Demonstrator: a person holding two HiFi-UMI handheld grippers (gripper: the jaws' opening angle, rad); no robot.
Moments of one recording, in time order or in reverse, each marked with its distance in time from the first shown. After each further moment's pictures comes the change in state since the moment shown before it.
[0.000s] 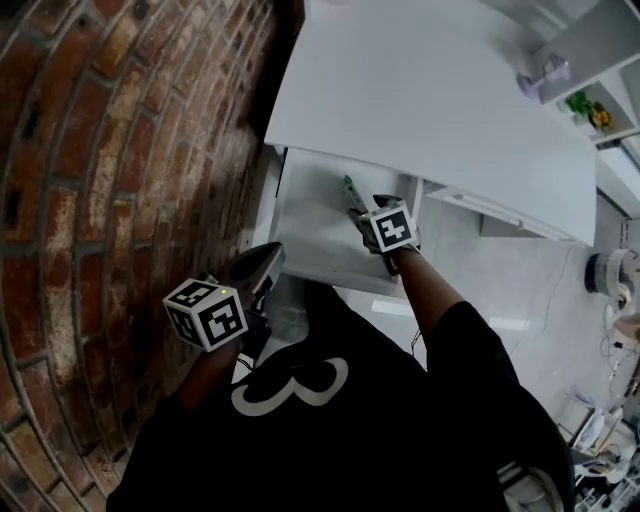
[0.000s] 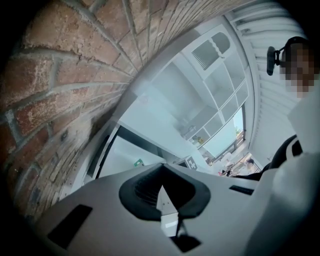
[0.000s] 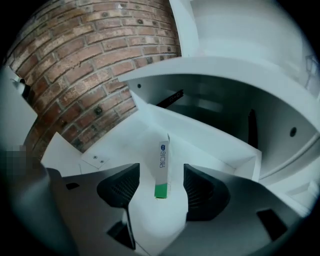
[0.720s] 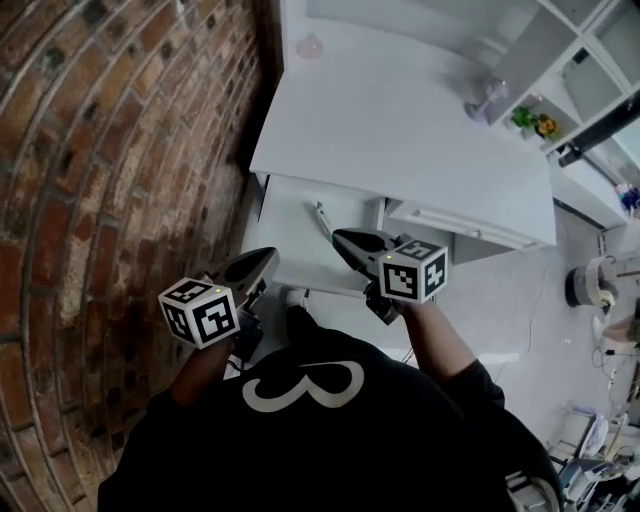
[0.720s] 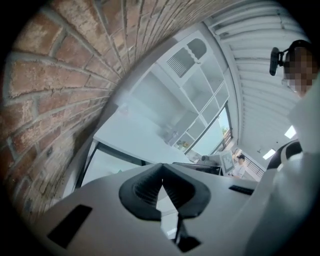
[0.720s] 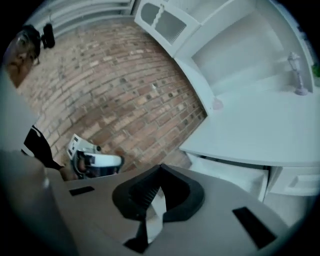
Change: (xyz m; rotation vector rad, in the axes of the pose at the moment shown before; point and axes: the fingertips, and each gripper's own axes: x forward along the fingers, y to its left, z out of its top) left arm -0.028 -0.081 0.016 0.117 -0.084 -0.110; right arm -0.231 0.116 0.070 0.085 -0.462 0.409
